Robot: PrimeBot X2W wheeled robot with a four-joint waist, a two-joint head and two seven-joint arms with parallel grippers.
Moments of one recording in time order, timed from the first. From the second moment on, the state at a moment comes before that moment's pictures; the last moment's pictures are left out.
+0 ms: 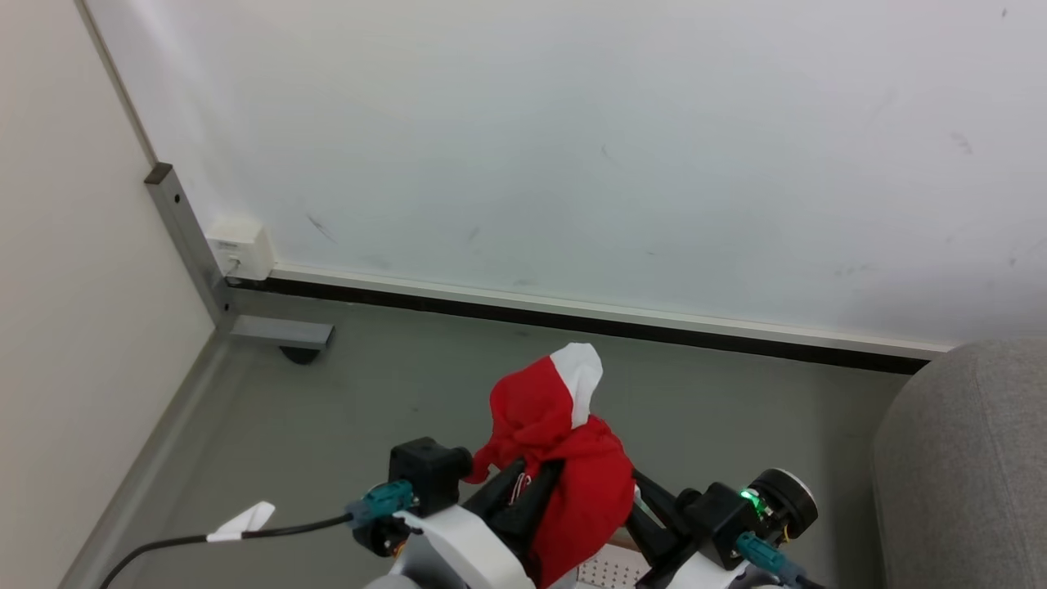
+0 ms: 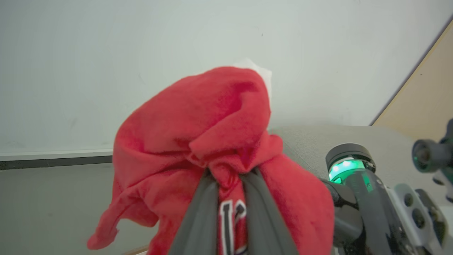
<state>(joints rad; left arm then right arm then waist) -0.37 0.23 -0.78 0.19 -0.68 0.02 -0.13 -0.36 -0.05 0.66 0.49 0.25 0.13 -0.26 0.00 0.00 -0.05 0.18</state>
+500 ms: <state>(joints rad) -0.35 0.24 -0.75 0.15 -0.70 0.03 -0.18 -0.28 -0.05 0.52 0.31 0.46 0.13 -0.26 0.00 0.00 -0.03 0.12</state>
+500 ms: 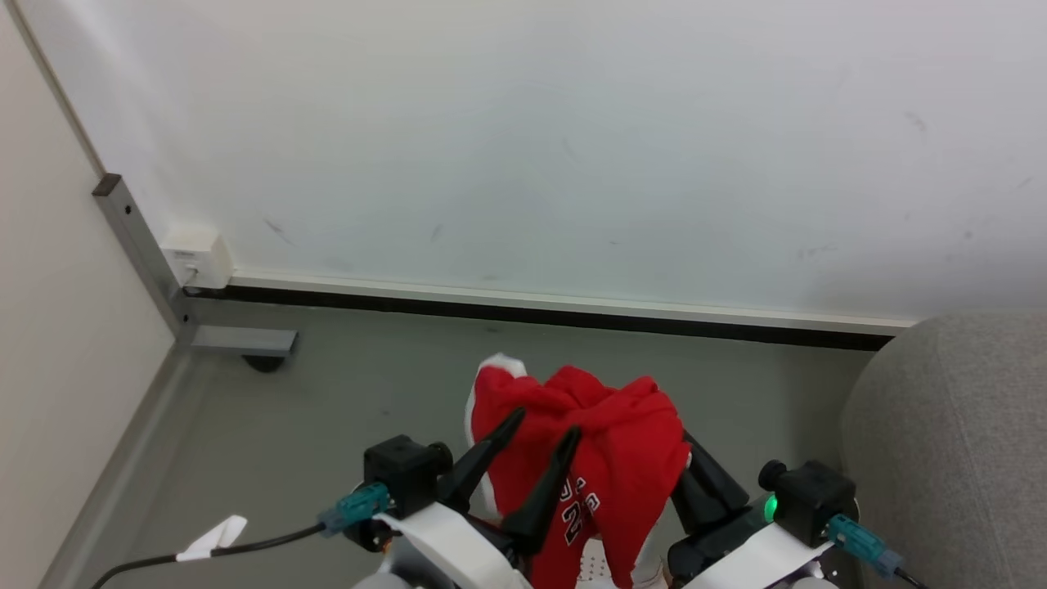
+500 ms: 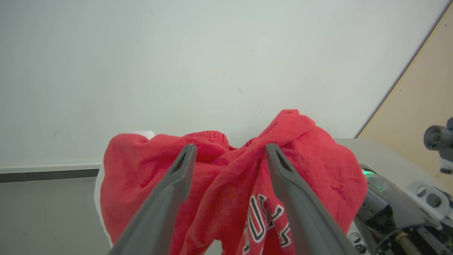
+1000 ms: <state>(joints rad) -0.35 0.27 -0.75 0.08 -0.62 0.03 -0.25 -0.23 -0.08 0.33 0.19 0.48 0.13 -0.26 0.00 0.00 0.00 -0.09</state>
